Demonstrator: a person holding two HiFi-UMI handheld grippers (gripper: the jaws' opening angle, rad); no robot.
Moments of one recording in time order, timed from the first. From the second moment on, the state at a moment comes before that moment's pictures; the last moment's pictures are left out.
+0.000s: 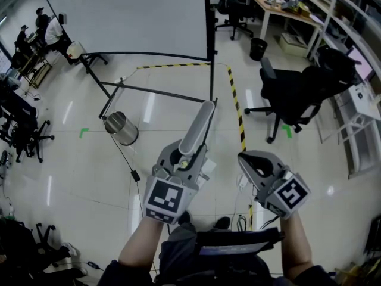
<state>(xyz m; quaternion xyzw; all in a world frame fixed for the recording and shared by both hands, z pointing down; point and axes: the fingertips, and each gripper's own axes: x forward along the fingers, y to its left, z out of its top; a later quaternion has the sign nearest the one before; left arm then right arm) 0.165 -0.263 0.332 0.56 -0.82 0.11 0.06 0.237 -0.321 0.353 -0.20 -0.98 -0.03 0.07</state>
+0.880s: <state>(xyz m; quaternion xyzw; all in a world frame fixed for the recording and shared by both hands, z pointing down) 0.076 -0.143 0.310 0.56 -0.82 0.13 0.03 0.117 -0.199 0.312 -0.23 -0.97 -0.07 0.05</state>
